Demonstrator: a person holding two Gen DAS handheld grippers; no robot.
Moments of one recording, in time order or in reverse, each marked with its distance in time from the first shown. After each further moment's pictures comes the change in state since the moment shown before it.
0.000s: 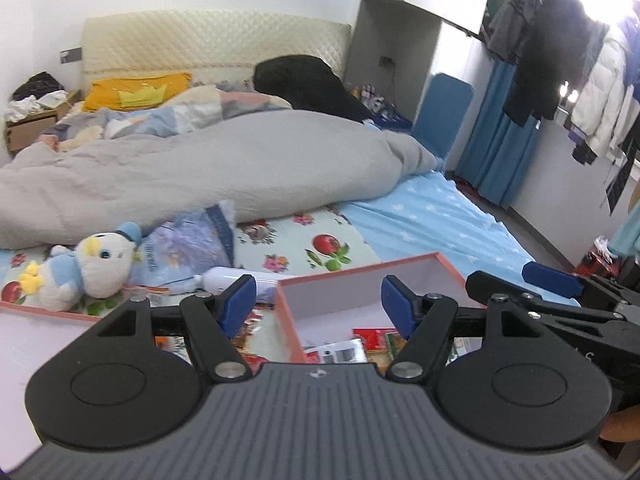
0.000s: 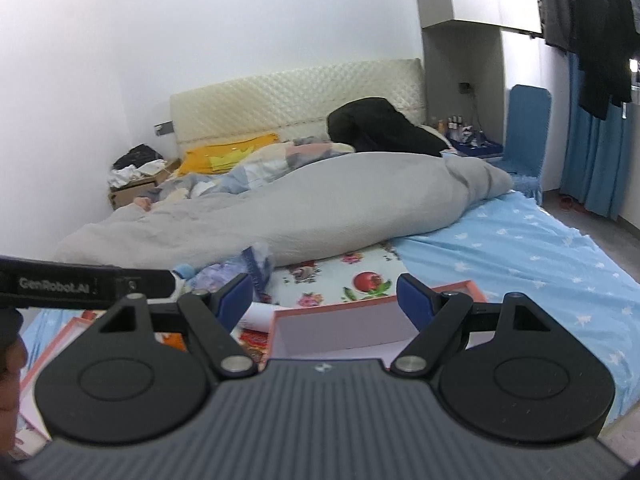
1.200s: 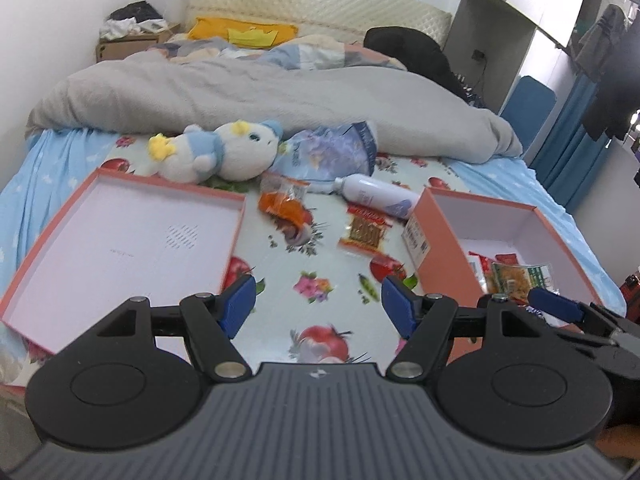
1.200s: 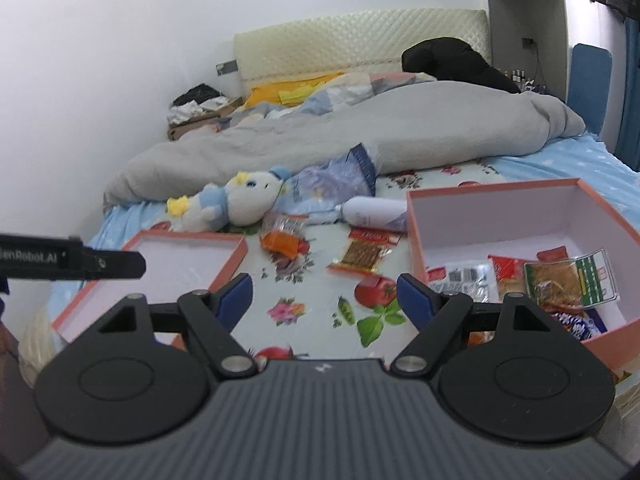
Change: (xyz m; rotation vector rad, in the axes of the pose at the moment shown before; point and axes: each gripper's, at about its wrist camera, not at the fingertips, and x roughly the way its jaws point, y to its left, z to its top) left arm -0.082 0.163 -0.155 -0.199 0.080 0.174; right arm 0.002 0.130 -0.129 -0.045 0.147 0.132
